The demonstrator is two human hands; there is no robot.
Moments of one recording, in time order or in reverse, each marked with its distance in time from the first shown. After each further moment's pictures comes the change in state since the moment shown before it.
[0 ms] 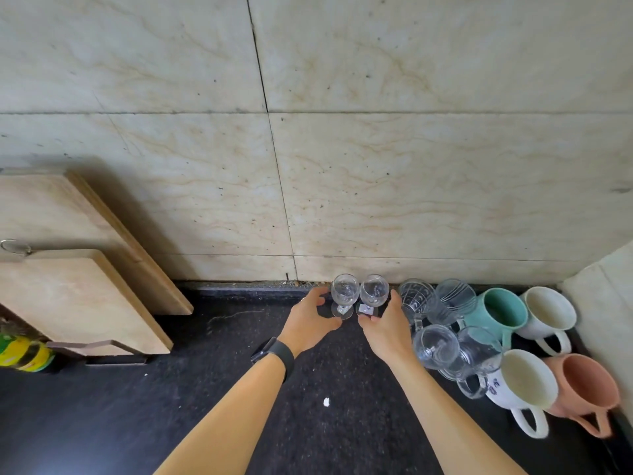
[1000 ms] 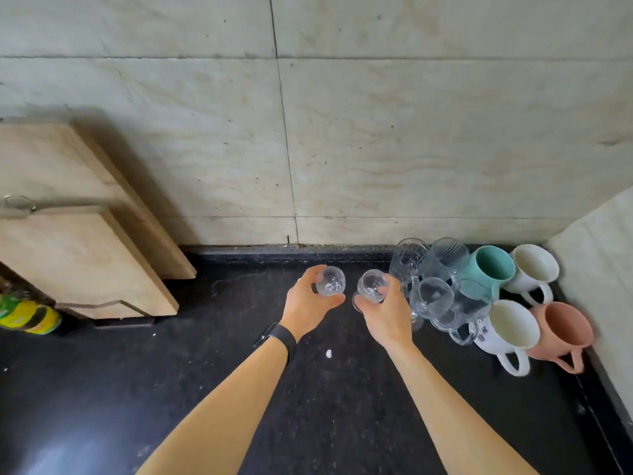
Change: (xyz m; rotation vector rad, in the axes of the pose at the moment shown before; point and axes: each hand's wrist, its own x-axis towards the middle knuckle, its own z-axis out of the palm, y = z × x) left_hand -0.041 -0.030 0.016 -0.163 0.122 0.051; right_hand -0.056 0.021 0.012 0.009 0.096 -0.012
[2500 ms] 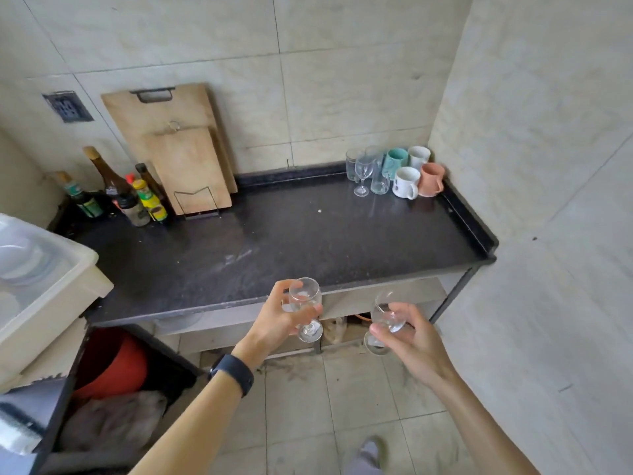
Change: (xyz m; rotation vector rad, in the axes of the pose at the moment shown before) left_hand -0.605 -0.143 -0.079 -0.206 -0.238 0.095; right_hand -0.644 0.184 -0.096 0.227 -0.048 -0.131
